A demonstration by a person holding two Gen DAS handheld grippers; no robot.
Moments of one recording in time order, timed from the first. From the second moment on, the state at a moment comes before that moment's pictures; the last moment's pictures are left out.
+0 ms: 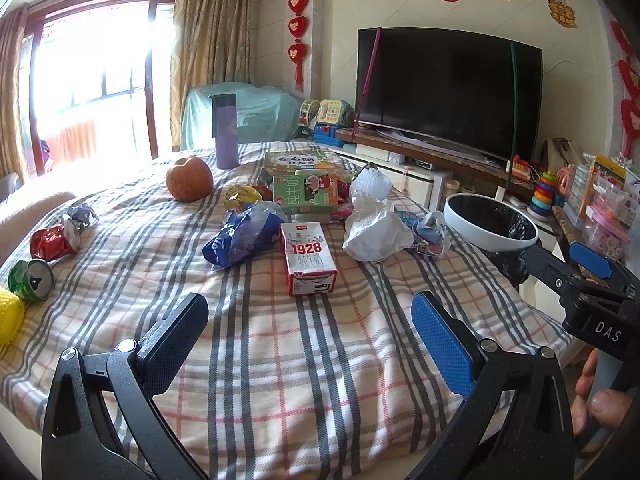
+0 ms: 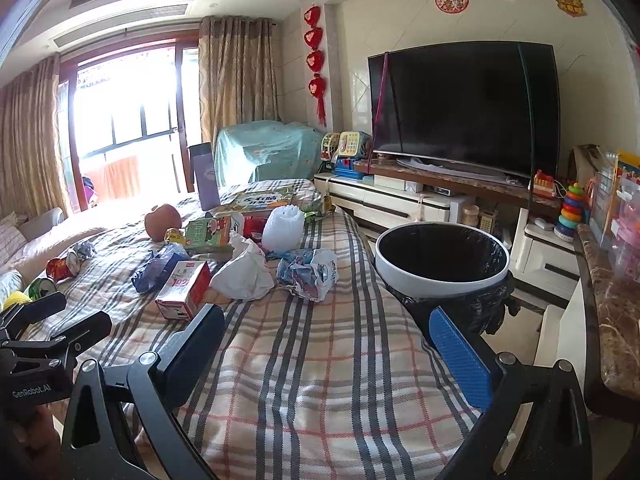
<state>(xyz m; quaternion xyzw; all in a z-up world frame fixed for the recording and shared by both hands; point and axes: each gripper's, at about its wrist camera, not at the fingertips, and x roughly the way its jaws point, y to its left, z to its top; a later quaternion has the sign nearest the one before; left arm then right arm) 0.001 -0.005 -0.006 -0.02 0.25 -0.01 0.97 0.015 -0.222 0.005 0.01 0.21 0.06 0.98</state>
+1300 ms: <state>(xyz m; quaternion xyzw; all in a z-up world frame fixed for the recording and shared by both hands) 0.027 -0.001 -0.020 -0.03 0.28 -0.02 0.96 0.039 -0.224 -0.004 0.02 0.25 0.08 0.97</state>
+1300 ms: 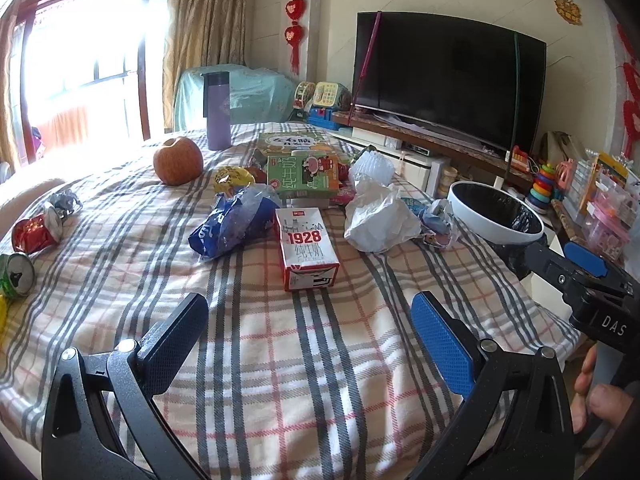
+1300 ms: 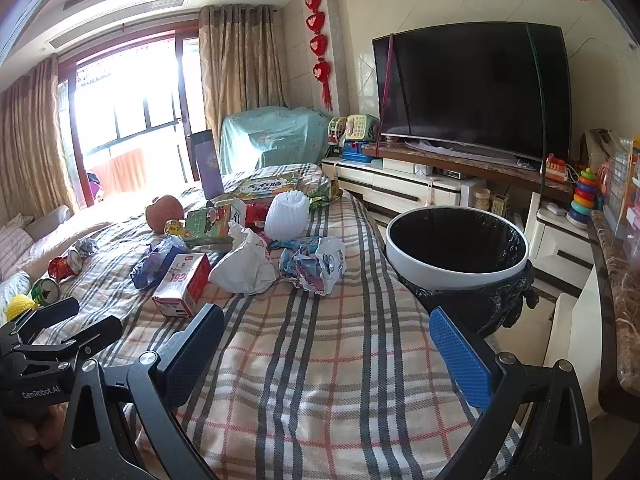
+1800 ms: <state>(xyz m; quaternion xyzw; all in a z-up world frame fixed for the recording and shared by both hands) 0.102 0.000 -0.034 -0.03 0.34 -0.02 0.94 0.115 -0.224 -0.020 0.03 0.32 0.10 0.94</state>
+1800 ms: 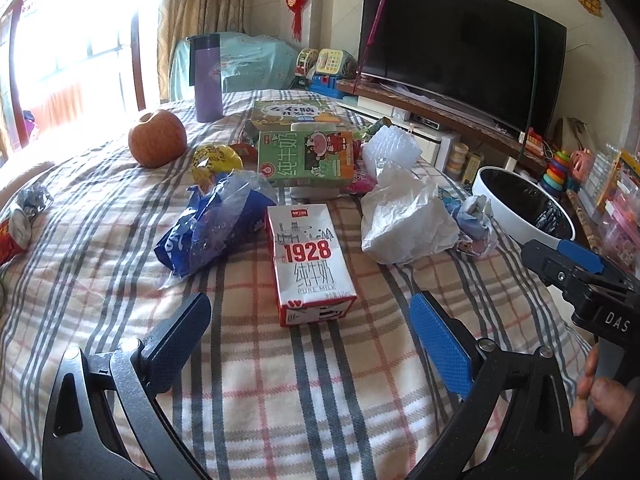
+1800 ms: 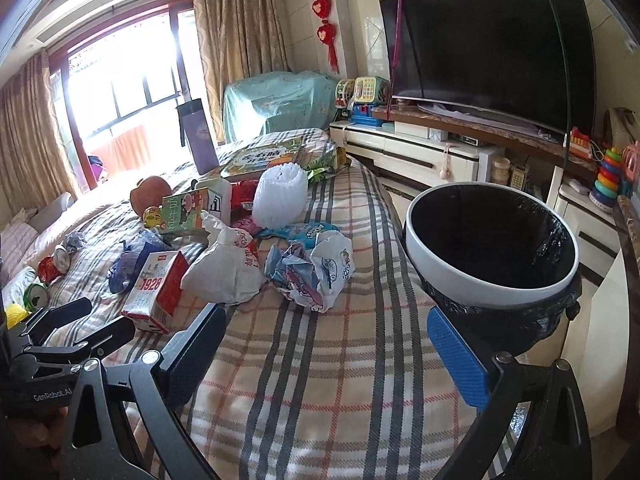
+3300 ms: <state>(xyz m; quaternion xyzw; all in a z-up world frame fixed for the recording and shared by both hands) 0.098 -0.059 -0.004 -0.02 0.34 -0.14 0.93 0.115 -0.273 -0.019 0.08 0.35 0.10 0.93</state>
